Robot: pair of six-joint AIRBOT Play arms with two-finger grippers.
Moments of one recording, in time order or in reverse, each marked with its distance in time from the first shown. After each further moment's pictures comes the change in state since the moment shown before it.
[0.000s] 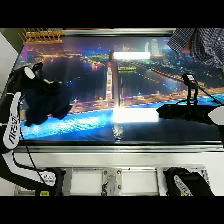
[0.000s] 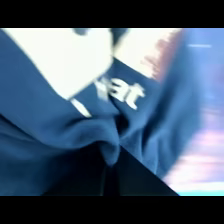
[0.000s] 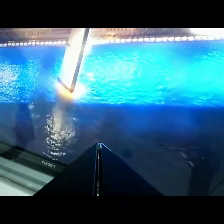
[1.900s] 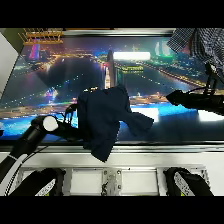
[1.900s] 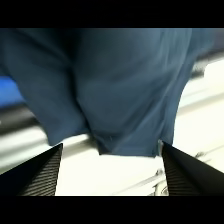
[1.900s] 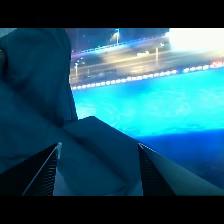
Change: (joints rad) left arm -0.486 0.719 -0.901 -0.245 -0.020 -0.078; right arm -0.237 -0.112 0.092 0.064 -0.036 -0.037
